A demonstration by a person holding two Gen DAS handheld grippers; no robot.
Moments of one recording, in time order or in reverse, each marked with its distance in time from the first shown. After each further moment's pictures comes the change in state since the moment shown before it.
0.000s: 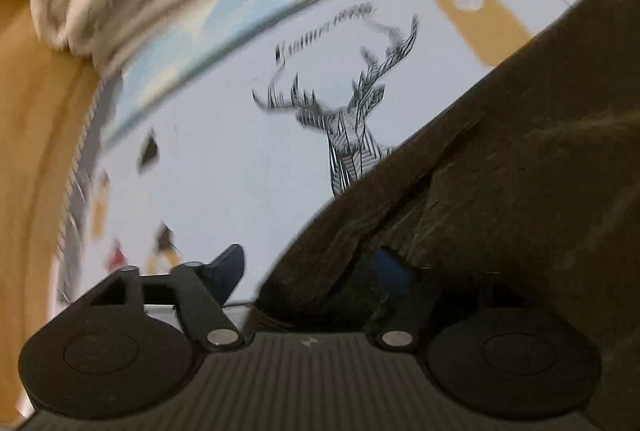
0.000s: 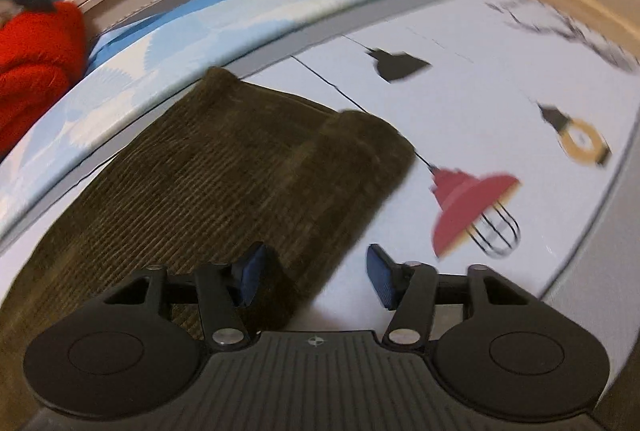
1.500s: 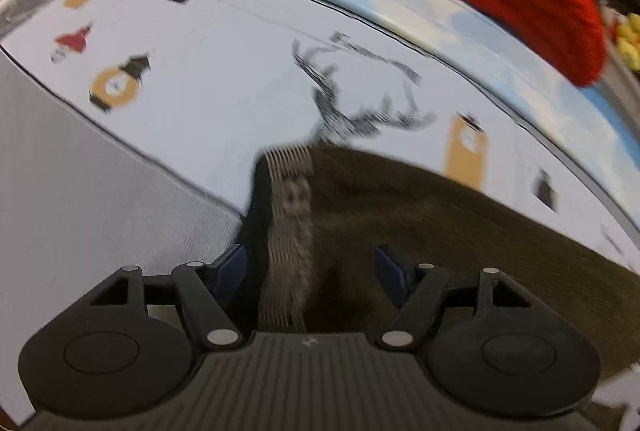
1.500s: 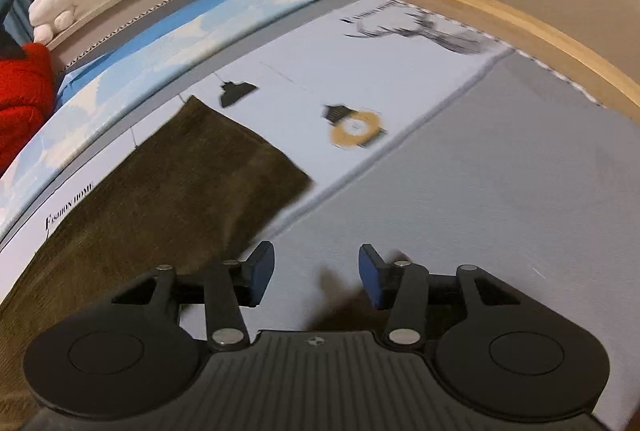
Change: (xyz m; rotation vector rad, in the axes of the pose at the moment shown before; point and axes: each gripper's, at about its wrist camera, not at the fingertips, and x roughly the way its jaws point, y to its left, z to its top) left arm -0.038 0.064 -0.035 -0.813 0.120 -0.427; right arm -0.139 -0.169 -0.022 0.119 0.010 -0.075
